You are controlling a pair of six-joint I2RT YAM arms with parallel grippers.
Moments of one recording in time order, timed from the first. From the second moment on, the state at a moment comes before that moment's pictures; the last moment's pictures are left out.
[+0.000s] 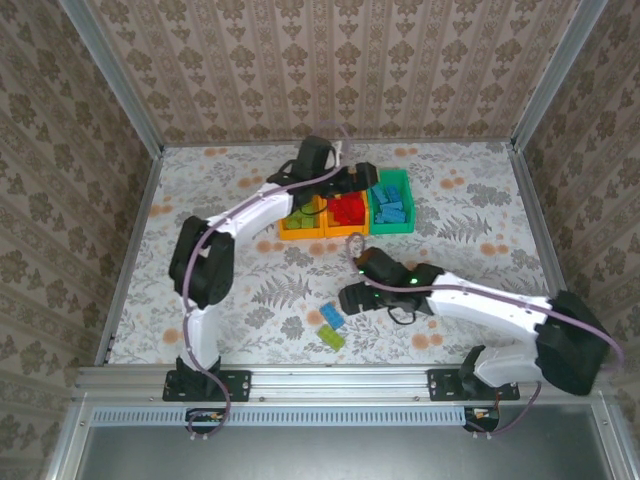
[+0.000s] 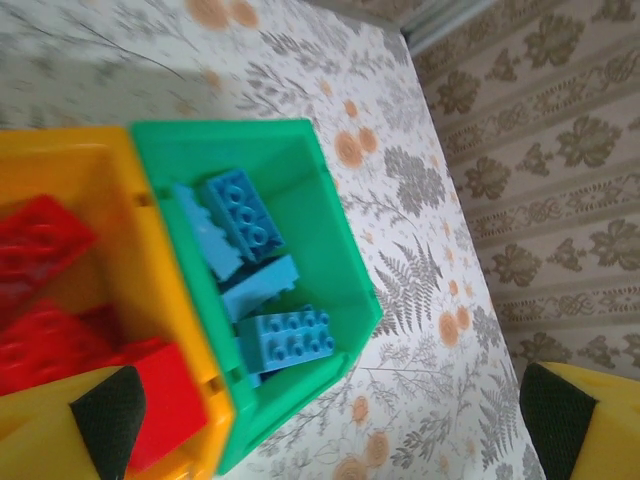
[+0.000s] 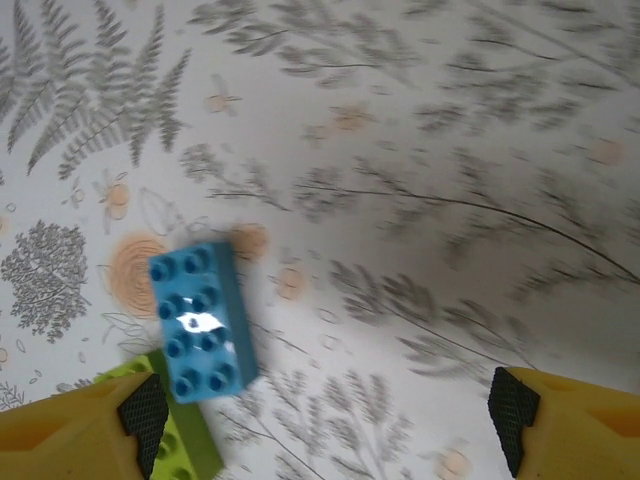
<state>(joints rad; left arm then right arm) -0.62 1.97 1.59 -0.17 0.40 -0.68 0.91 1.37 0.84 -0.53 0.07 0.55</state>
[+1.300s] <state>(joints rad) -0.32 1.38 0.95 -0.32 0.22 -0.50 0.76 1.64 1.14 -0.54 0.16 0.46</state>
